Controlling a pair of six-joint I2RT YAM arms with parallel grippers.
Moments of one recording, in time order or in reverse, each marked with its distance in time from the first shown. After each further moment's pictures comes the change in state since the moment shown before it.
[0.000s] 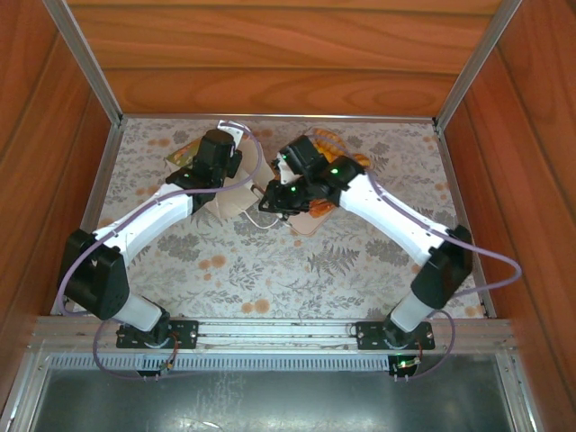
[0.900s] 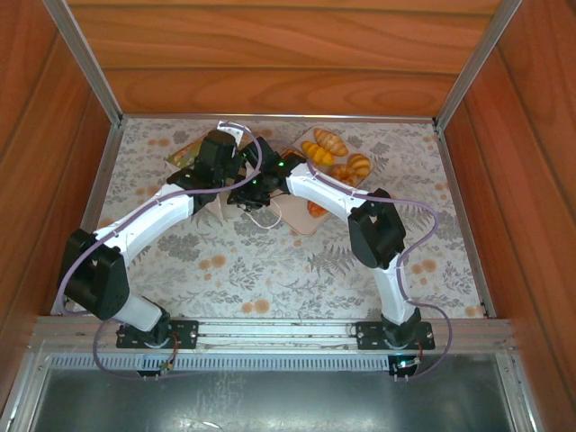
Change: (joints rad) left arm -0.011 0.001 0.002 -0.015 0.010 -0.055; right arm 0.007 0.466 0.249 0.209 -0.069 0.111
